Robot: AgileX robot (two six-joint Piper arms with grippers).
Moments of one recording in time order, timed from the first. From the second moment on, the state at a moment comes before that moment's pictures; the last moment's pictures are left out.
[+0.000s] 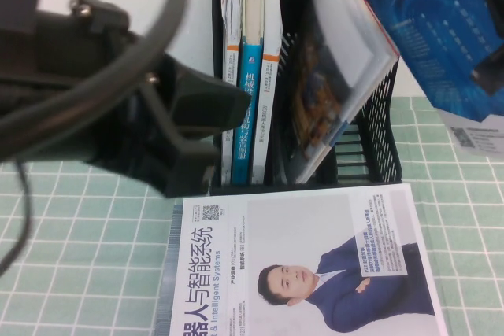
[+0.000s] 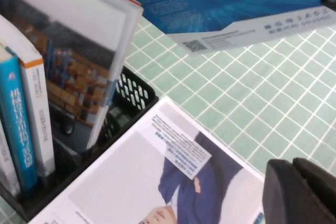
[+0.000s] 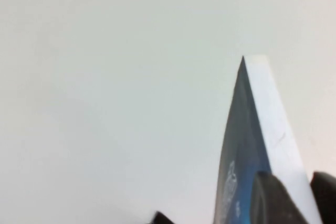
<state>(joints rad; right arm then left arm) 0.30 1.16 -0.77 -0.57 -0.78 0.15 -0.71 1.06 -1.35 -0.29 0.92 0.10</state>
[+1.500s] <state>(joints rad) 0.60 1.47 -1.06 -1.54 -0.62 0.44 -0.71 0.82 -1.30 -0.30 0.91 0.07</state>
